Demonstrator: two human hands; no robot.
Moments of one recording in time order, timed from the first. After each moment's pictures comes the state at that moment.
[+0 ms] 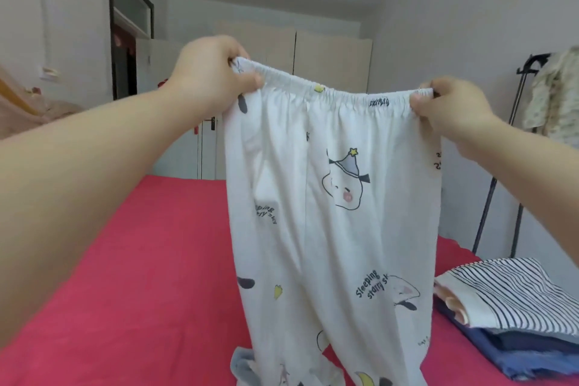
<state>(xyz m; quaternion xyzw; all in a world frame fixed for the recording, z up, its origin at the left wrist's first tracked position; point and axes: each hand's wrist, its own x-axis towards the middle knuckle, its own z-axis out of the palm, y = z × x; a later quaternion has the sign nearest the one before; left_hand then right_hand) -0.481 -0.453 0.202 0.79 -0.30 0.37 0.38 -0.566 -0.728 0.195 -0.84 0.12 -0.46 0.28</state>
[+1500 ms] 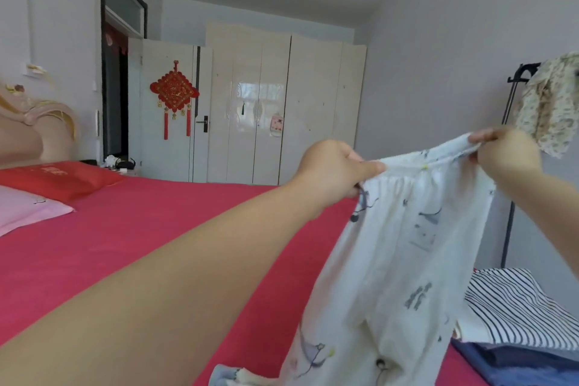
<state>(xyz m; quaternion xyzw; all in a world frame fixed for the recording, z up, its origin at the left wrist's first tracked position) -0.512 -0.593 0.130 0.73 -0.35 0.04 0.59 -0.560 -0.844 0.160 -0.78 0.28 -0.50 0.26</state>
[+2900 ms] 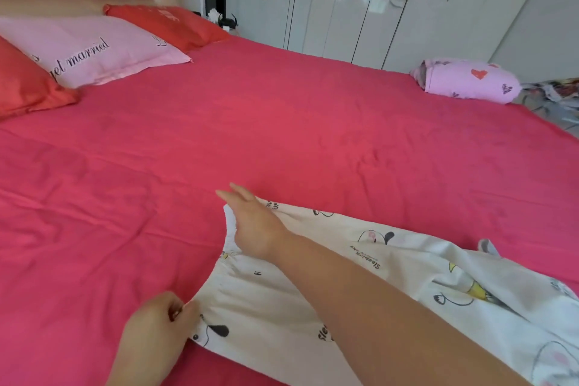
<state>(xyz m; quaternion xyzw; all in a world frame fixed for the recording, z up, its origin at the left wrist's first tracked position) -0.422 -0.244 -0.273 0.89 0.20 0.00 0.41 -0.303 -0.379 -0.214 -0.93 -0.24 0.08 0.26</state>
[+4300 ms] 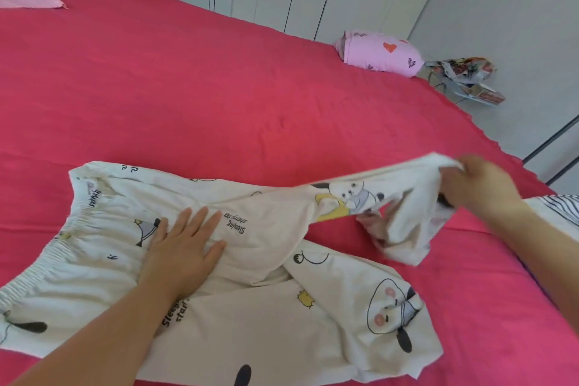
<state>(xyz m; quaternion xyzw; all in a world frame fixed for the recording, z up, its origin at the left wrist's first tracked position) -0.338 -0.432 -0.327 0.98 -0.14 -0.01 0.12 -0.408 -0.785 -0.114 -0.95 0.23 -0.16 0.14</state>
